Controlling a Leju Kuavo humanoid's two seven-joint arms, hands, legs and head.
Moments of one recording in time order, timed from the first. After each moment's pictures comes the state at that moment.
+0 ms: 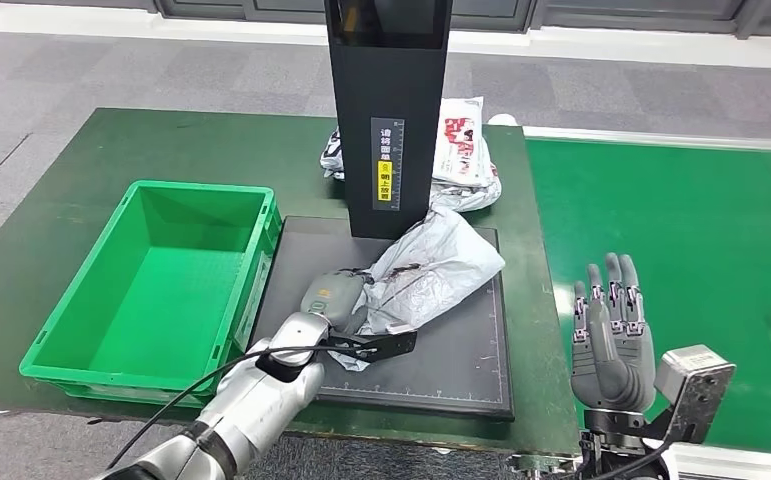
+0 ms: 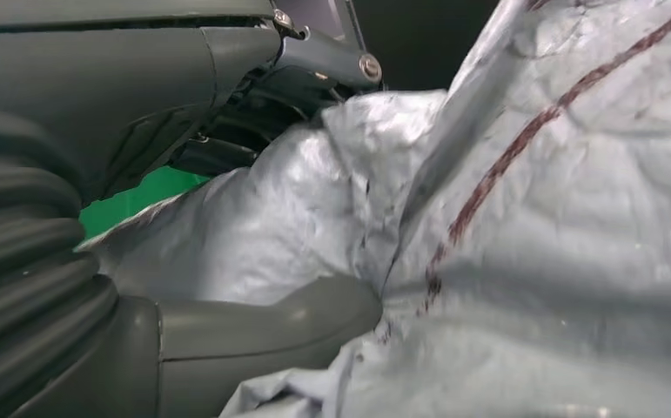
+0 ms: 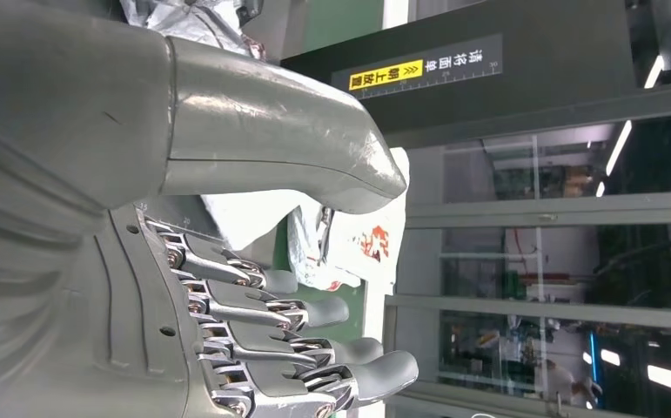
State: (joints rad) left arm -0.53 -0.23 -0.33 -0.75 -1.44 0.02 0.21; right arm 0.17 0.21 0.05 -1.88 0.23 0.13 -0.21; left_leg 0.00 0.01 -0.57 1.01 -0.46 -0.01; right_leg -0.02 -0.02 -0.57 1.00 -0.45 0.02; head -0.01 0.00
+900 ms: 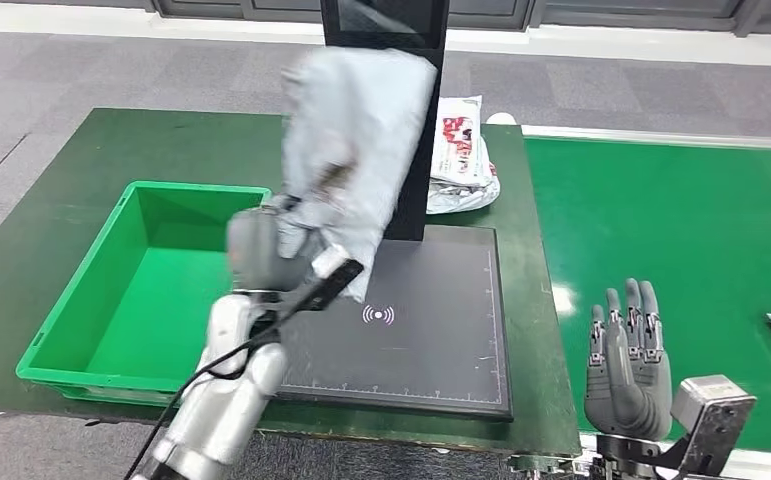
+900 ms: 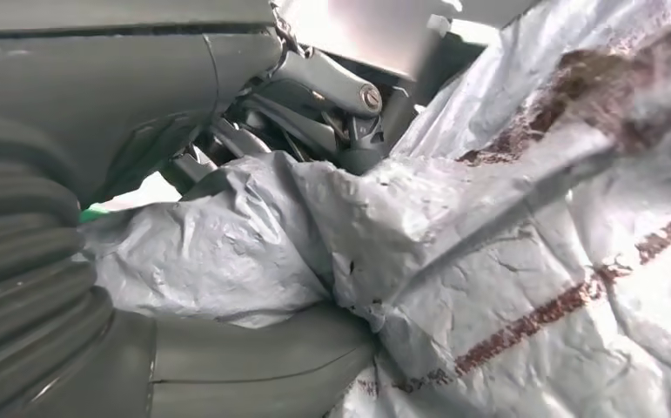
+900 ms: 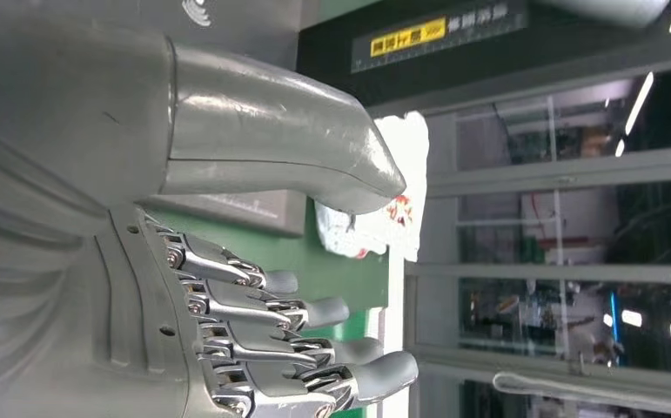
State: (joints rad) left arm -0.32 -0.20 -0.16 -1.37 -1.19 0.55 0.07; right arm 0.27 0.22 0.02 -1.93 0.23 0.08 -0.23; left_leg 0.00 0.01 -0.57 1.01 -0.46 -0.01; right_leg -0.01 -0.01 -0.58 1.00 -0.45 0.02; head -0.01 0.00
